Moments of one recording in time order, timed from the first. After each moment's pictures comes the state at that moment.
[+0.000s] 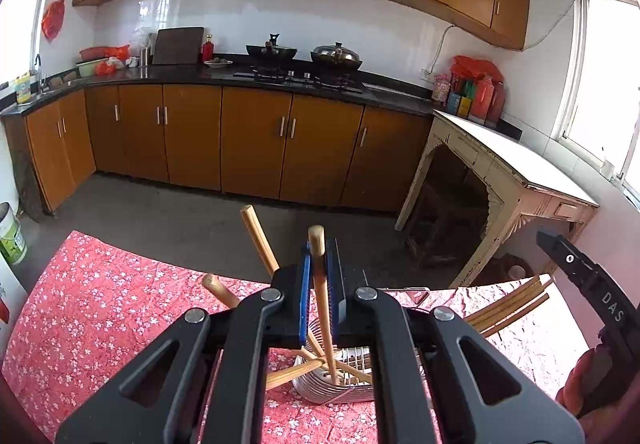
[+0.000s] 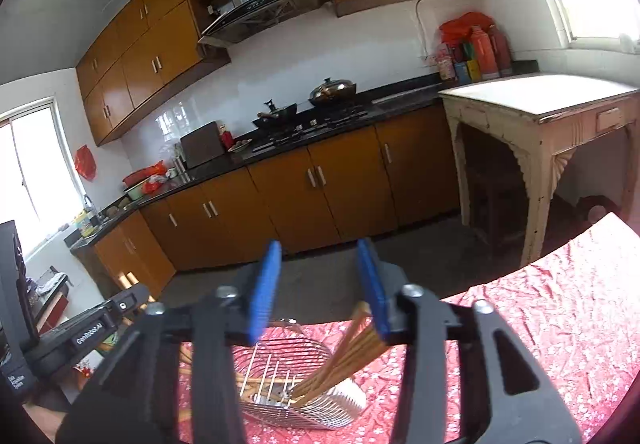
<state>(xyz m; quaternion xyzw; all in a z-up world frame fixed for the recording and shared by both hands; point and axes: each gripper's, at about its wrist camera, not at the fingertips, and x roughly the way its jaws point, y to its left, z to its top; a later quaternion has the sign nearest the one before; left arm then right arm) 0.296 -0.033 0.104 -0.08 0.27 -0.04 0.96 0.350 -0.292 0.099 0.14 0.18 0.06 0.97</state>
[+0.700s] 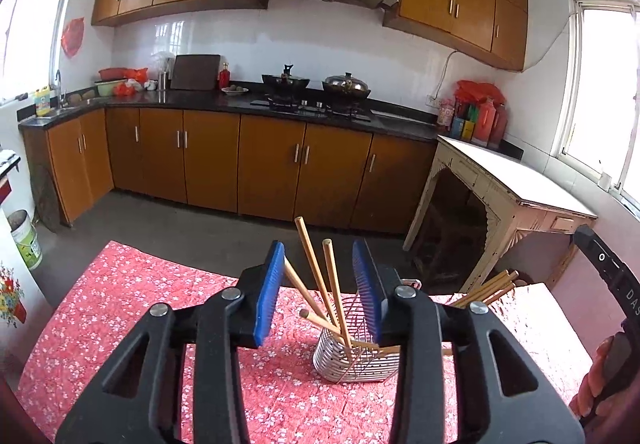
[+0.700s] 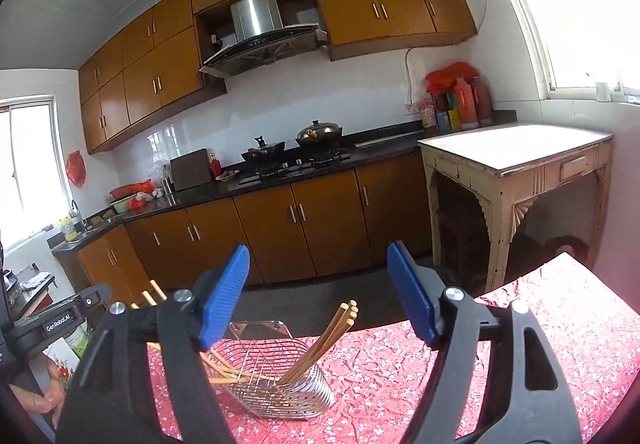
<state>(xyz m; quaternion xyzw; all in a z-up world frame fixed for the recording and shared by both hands) 0.219 -0.015 0.144 -0.07 0.22 -0.02 0.97 0.266 -0.302 0.142 0.10 0.12 0.03 0.99</state>
